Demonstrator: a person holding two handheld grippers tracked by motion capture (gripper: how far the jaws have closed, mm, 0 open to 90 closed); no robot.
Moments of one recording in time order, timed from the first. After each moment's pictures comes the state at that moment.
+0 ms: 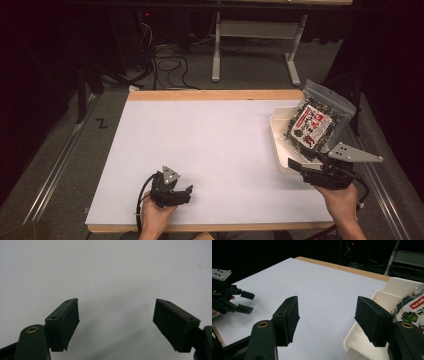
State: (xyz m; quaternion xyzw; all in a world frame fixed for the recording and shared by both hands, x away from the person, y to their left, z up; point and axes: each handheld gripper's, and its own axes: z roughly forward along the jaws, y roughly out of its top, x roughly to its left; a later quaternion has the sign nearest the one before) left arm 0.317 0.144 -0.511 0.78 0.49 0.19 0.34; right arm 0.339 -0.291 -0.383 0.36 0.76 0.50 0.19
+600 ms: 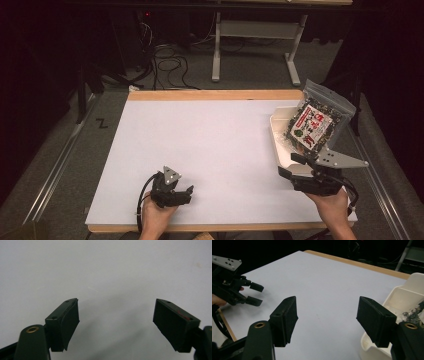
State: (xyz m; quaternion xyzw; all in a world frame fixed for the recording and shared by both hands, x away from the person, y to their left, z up) left arm 0.317 0.143 -0.511 0.78 0.49 0.18 0.34; right arm 0.330 -0.271 -0.395 0.34 0.78 0.49 0.17
